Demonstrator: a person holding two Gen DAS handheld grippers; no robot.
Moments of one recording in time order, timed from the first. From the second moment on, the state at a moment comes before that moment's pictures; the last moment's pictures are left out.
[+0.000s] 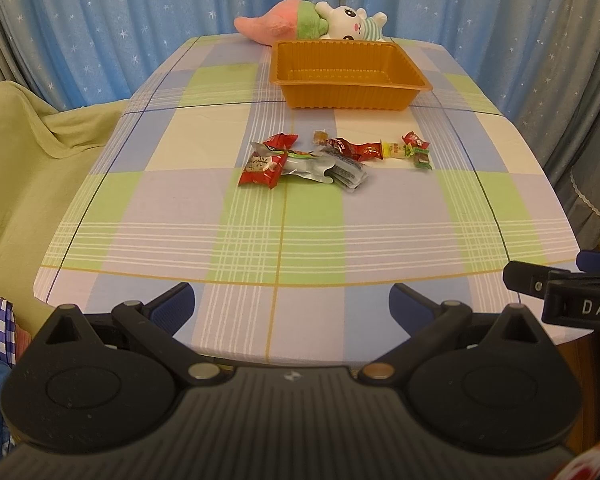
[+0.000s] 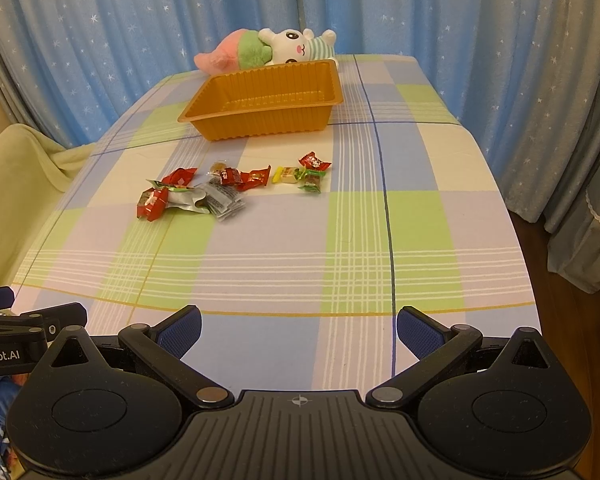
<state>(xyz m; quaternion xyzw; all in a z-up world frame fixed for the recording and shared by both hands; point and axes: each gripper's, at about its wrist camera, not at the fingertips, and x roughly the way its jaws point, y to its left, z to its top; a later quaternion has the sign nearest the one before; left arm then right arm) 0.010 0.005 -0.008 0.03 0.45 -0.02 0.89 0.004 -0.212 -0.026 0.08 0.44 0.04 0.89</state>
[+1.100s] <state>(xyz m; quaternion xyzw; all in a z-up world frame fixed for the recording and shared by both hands) 0.021 0.000 -0.012 0.03 0.46 -0.01 0.89 0.010 -0.213 -0.031 0.08 0.44 0.04 0.89</state>
